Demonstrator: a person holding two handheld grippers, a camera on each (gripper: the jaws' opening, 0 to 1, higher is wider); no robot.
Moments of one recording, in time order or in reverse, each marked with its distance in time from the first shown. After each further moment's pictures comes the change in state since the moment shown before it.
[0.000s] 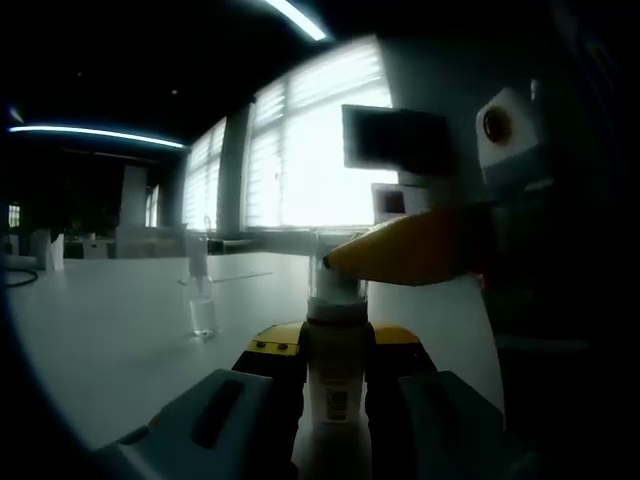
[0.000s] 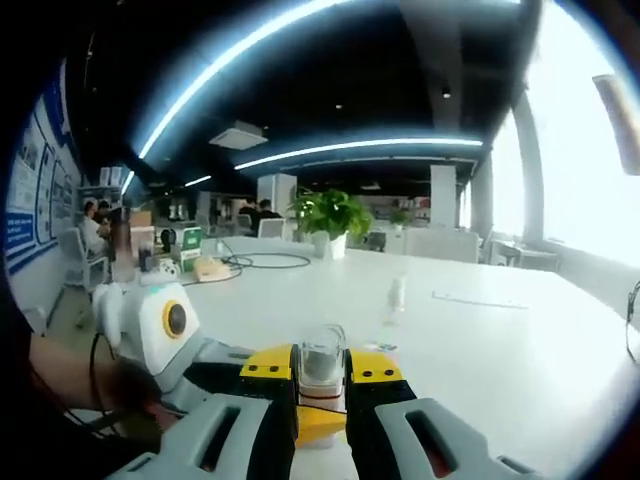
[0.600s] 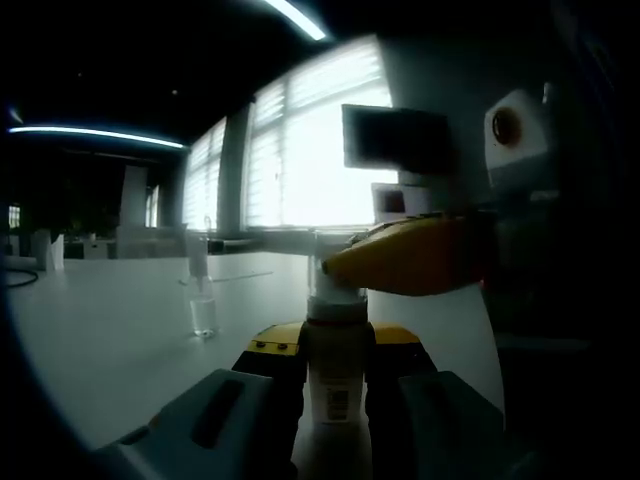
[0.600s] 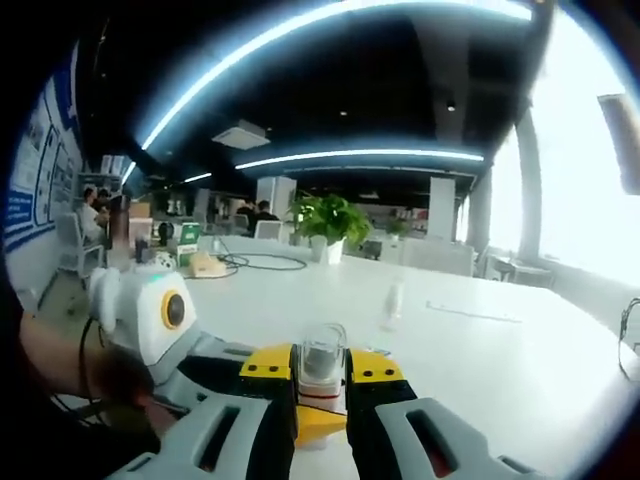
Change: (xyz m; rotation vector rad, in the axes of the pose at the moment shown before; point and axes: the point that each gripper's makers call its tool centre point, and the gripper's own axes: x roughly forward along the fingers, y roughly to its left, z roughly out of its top) left arm 0.000 -0.002 0.001 0.003 0.001 0.000; right arm -0.001 0.000 0.000 -0.069 -0.030 -0.019
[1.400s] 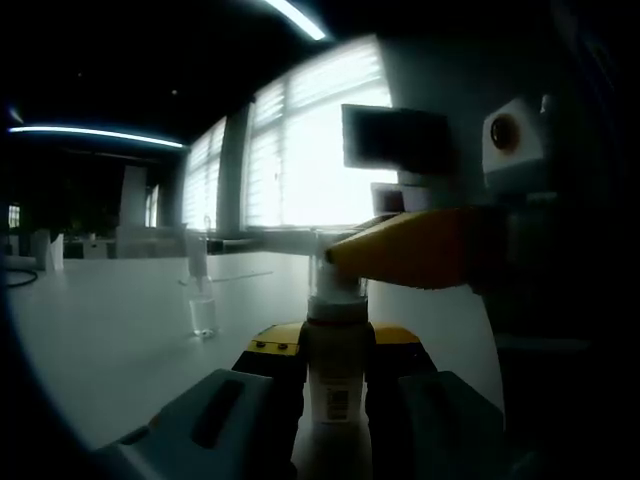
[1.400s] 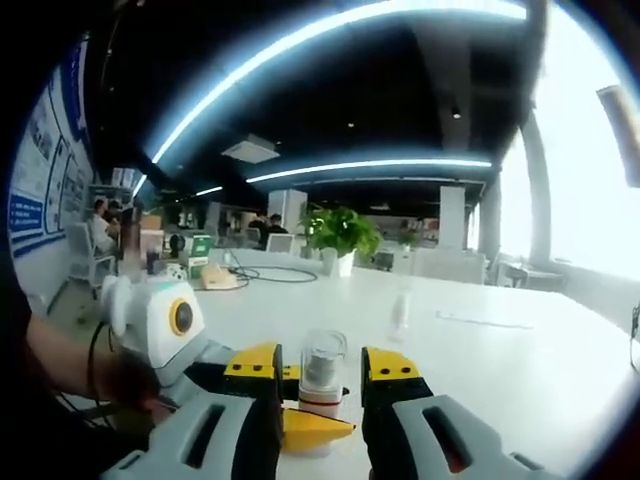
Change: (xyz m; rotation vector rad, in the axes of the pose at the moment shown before) left arm 0.000 0.002 -0.001 -0.001 0.001 -0.002; right arm -0.002 0.002 0.007 0.026 -0.063 0.062
